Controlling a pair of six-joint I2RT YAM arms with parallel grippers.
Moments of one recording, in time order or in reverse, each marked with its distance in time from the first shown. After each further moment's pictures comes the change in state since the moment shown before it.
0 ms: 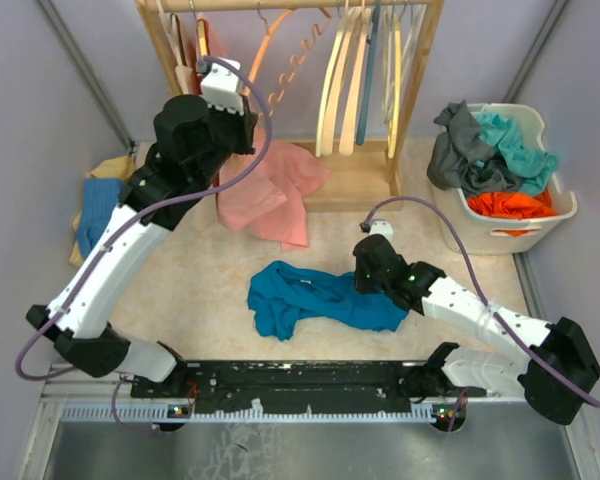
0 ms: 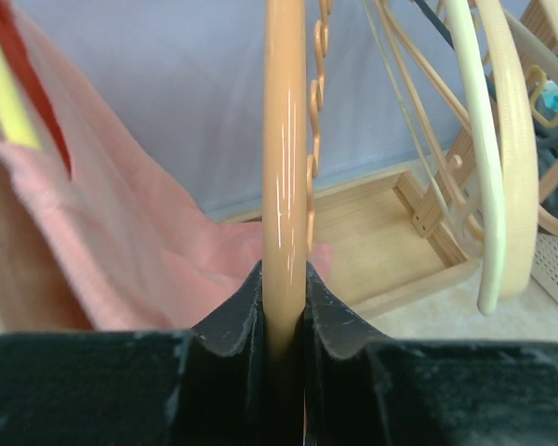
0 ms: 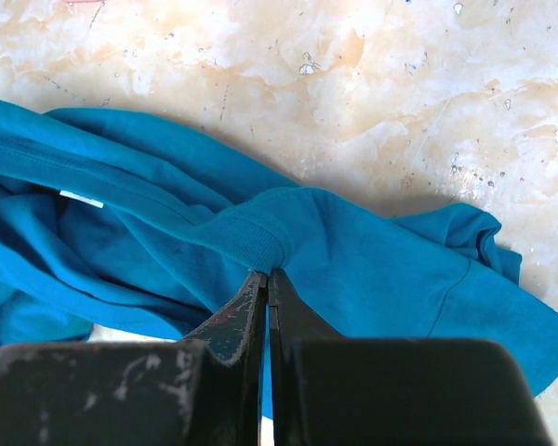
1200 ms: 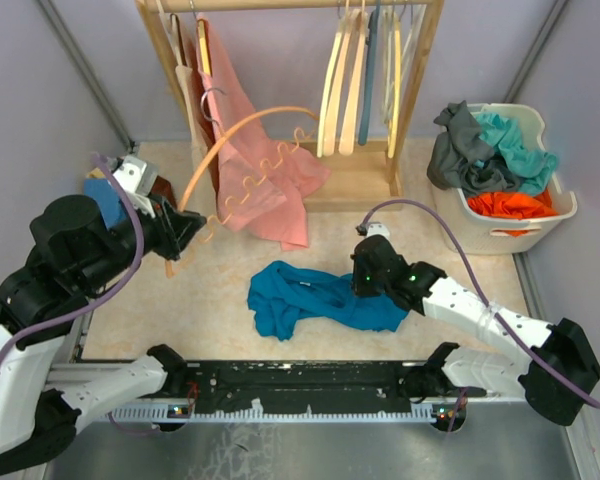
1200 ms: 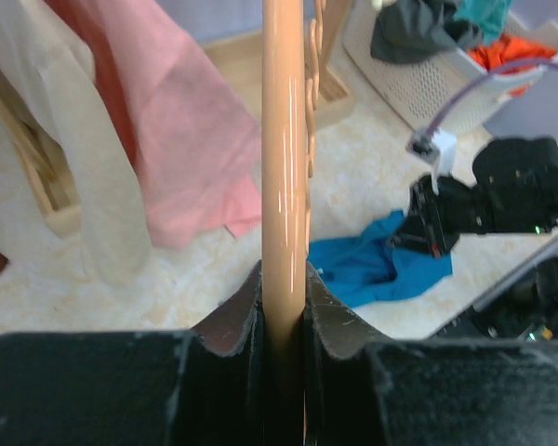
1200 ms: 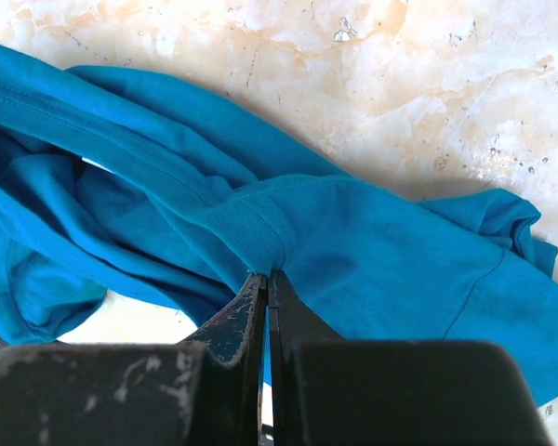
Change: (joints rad) left arm 0.000 -0.585 -0.235 -0.500 0.271 -0.185; right arm 0.000 -0.006 0.002 -0.023 -0.087 -0.012
